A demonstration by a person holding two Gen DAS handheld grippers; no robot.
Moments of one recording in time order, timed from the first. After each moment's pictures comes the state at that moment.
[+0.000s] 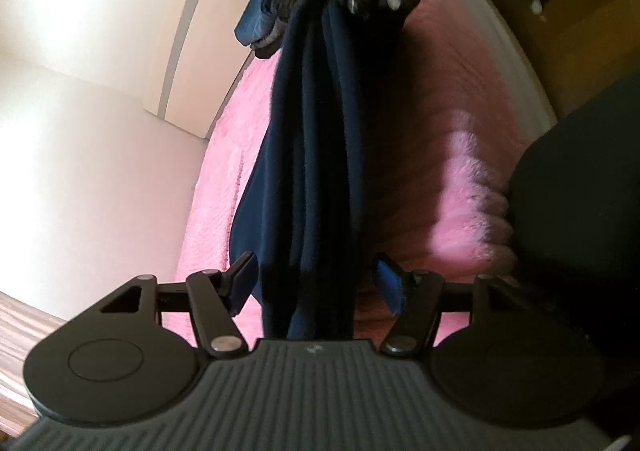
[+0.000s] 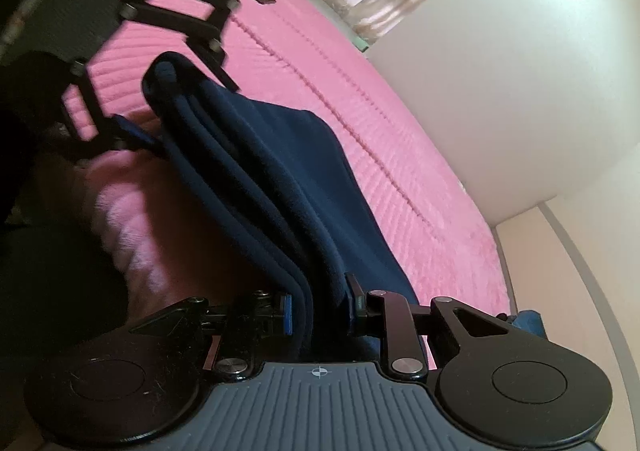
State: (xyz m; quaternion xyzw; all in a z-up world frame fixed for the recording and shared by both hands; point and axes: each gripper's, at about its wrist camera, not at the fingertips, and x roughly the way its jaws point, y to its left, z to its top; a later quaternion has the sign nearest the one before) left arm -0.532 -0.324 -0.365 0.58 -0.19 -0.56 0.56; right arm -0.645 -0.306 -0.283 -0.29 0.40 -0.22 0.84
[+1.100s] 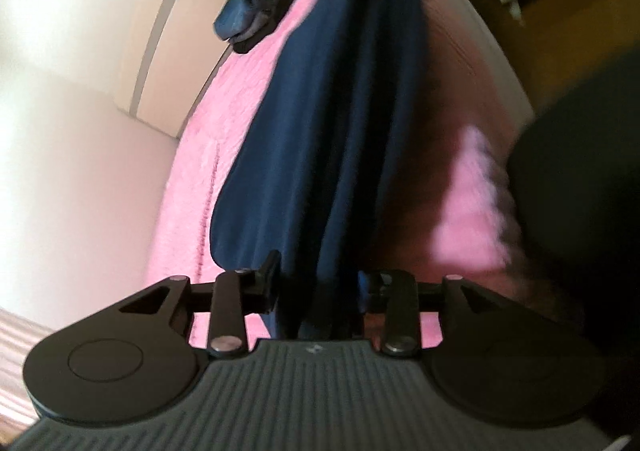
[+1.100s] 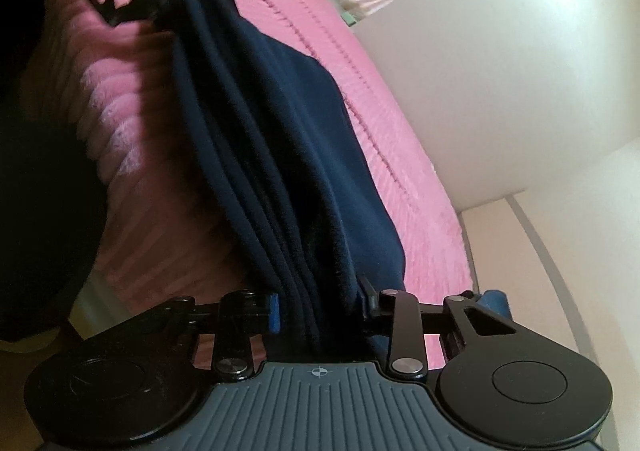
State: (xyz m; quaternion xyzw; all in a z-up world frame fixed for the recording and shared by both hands) left arm -0.498 -0.316 -0.362 0.59 -0.19 -0.59 0.52; right arm -0.682 -0.312 -0.332 -0.34 0.42 -0.26 0.80
